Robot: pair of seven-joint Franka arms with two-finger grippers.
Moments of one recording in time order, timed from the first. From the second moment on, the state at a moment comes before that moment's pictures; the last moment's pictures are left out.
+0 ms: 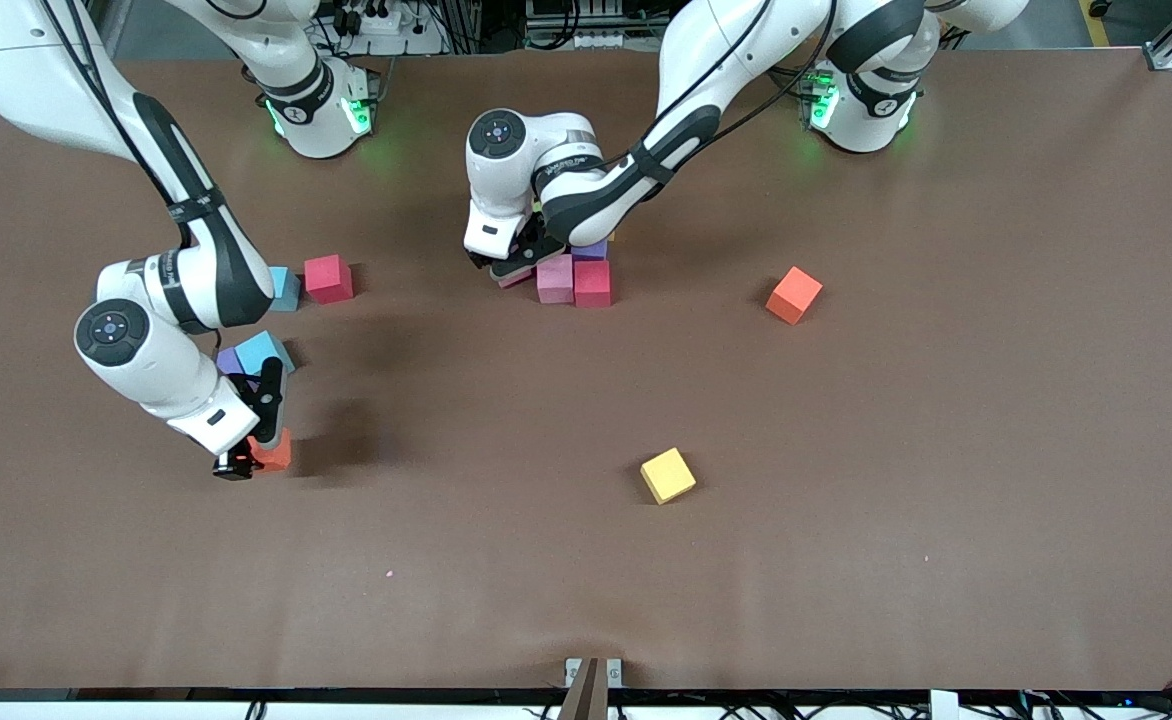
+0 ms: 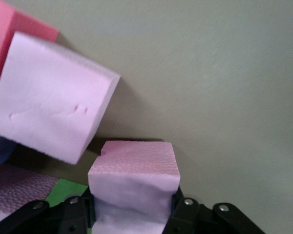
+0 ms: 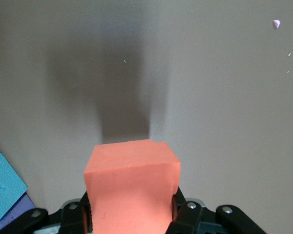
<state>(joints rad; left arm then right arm) -0.74 0.87 -0.49 -1.48 0.37 2.31 -1.80 -0.19 0.47 0.27 -1.90 -0.32 2.47 -1.40</state>
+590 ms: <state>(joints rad) -0.75 0.87 -0.50 -1.49 0.37 2.31 -1.80 -0.19 0.47 0.27 -1.90 -0.32 2.47 -1.40</state>
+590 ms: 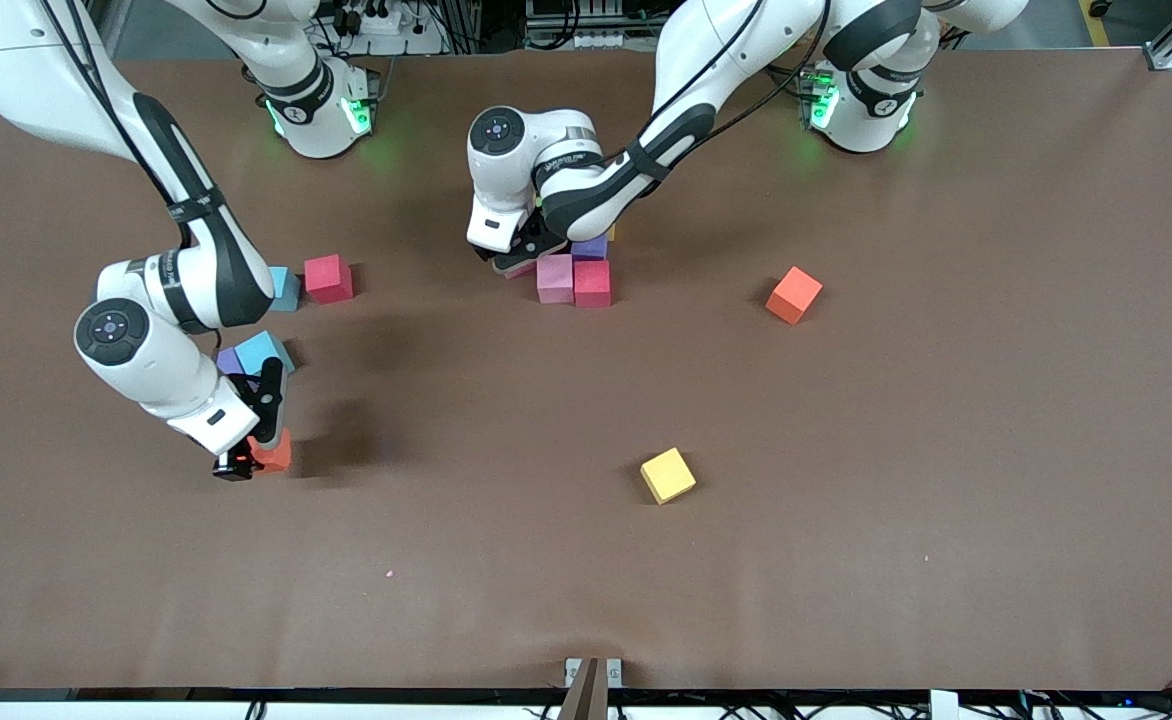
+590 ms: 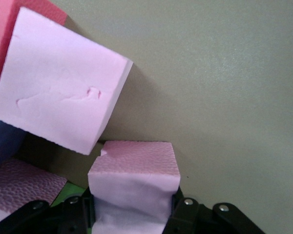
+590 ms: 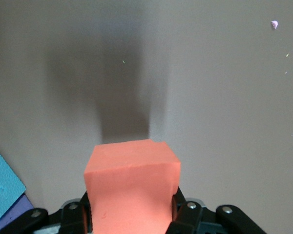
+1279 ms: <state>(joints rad) -0.75 0.87 -0.50 -1.48 0.37 2.28 -1.80 -0.19 0.47 0.27 -1.90 -0.32 2.48 -1.40</state>
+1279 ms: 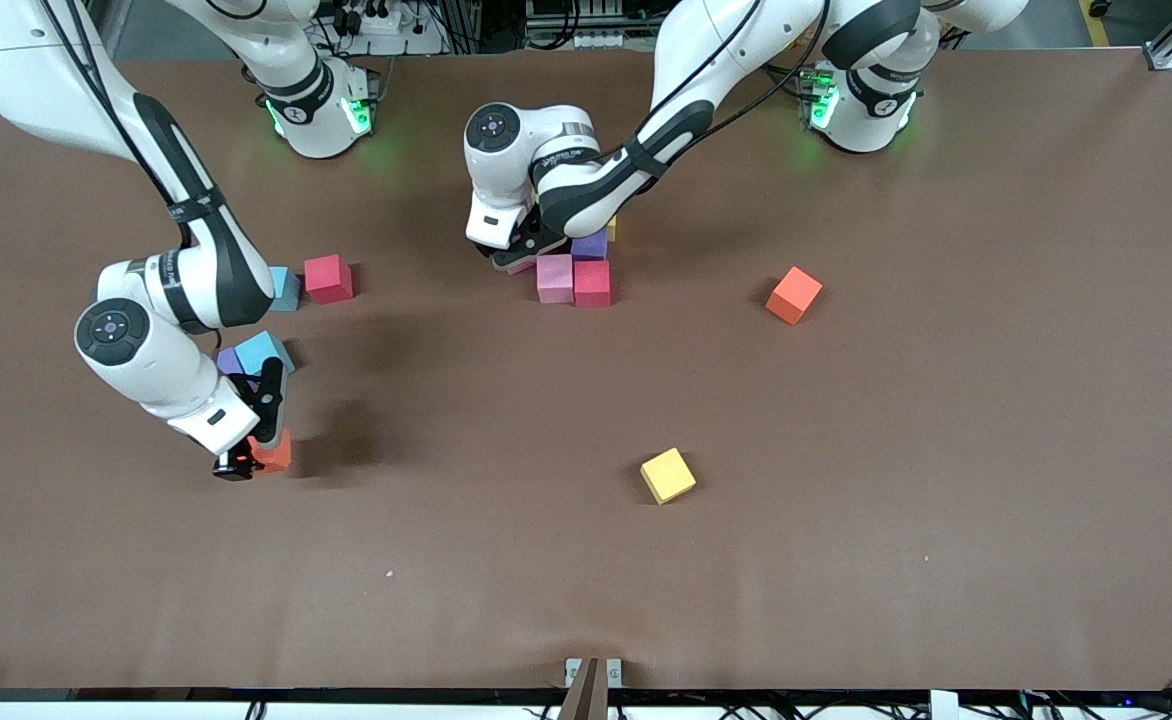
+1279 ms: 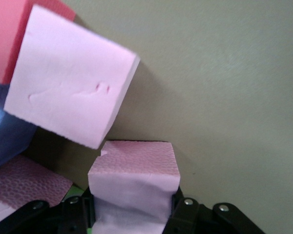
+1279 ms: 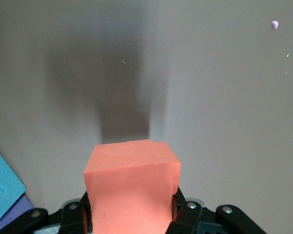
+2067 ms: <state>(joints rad) -0.76 0.87 -0.45 -1.38 0.28 2.28 -2.21 -0.19 0.47 0.27 -1.90 -0.32 2.48 -1.40</state>
